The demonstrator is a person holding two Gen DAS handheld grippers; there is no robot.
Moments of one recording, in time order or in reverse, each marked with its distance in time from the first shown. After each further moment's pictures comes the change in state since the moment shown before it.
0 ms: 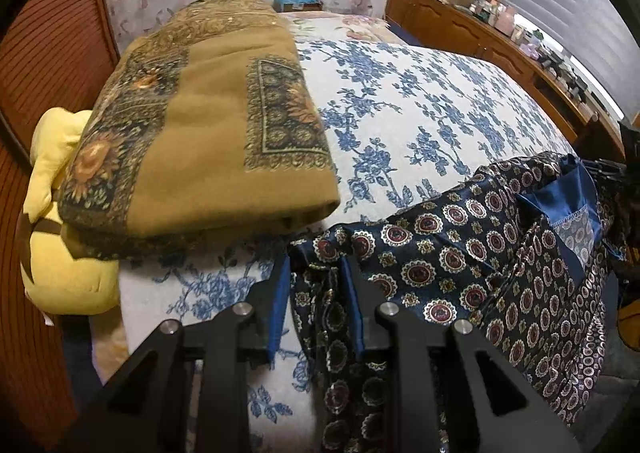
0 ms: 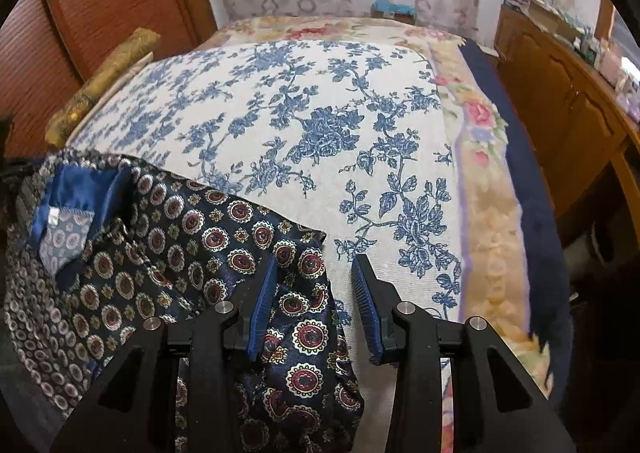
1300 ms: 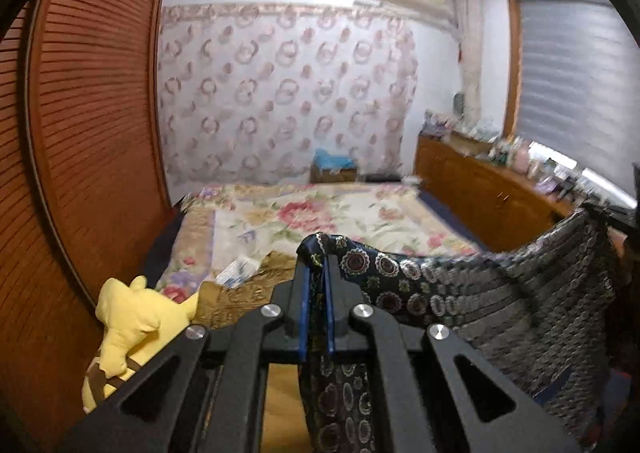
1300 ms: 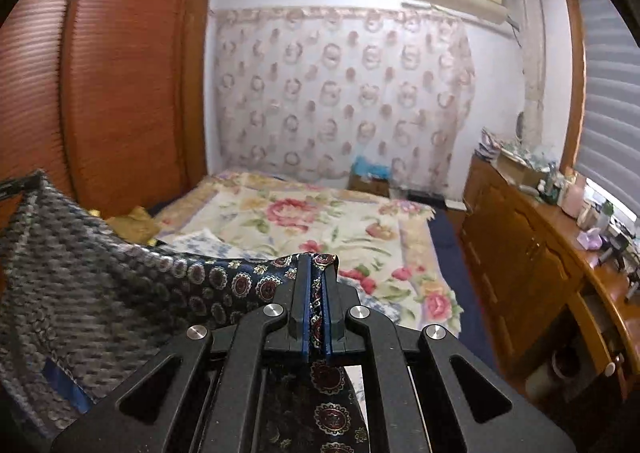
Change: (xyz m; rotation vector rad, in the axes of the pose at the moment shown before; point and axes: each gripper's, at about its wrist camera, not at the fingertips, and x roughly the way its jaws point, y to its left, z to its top) left arm -0.145 0.027 0.159 -0.039 -0.543 0.159; right arm -0.116 0.033 0.192 -0.083 -0.500 -0.181
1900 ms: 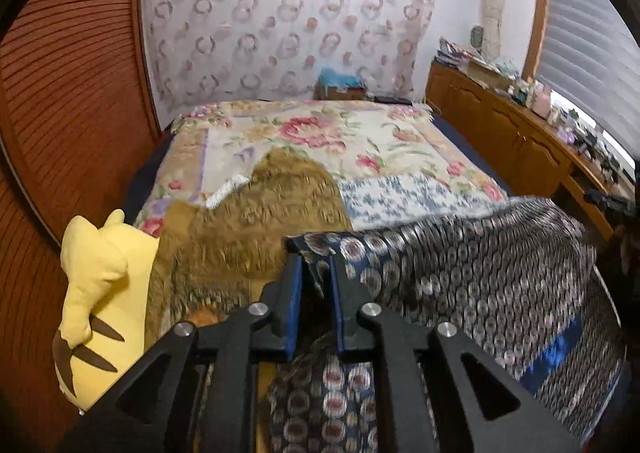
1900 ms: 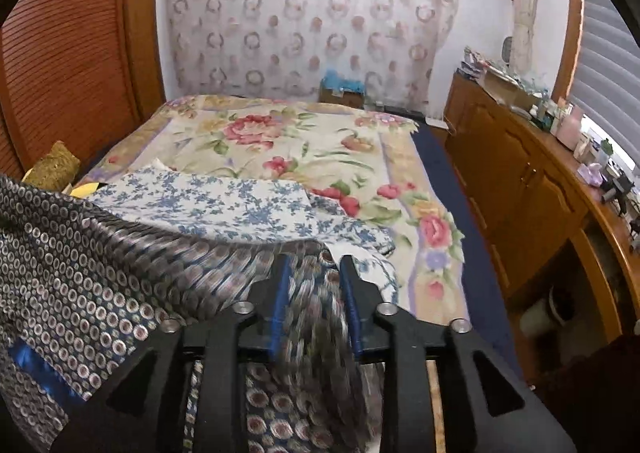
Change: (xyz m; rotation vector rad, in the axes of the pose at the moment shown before) left arm 0.121 0.003 -0.063 -0.018 0.267 -0.027; right arm 0.133 -0.019 -0.071 0.061 0.253 -0.084
